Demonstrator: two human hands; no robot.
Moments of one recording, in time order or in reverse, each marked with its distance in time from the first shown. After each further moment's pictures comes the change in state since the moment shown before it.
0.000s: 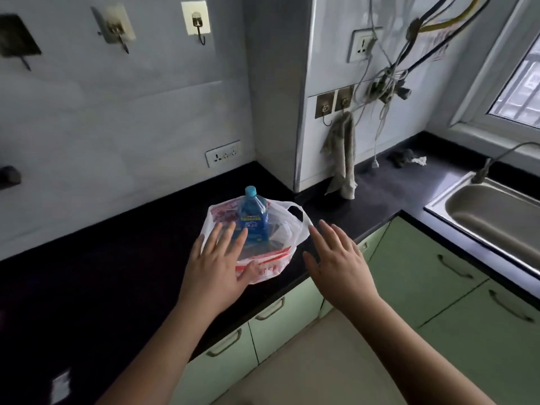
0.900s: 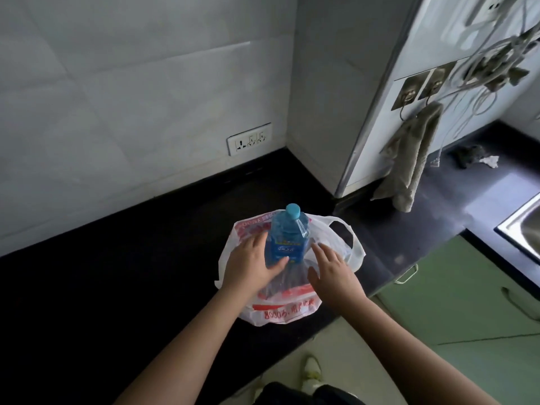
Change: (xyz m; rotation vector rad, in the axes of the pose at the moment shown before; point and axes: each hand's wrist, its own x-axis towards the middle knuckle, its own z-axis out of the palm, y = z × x) left_hand 0.149 -0.071 0.132 -0.379 -0.133 -0.143; right_hand 0.163 -0.024 0.144 0.166 -0.393 0.057
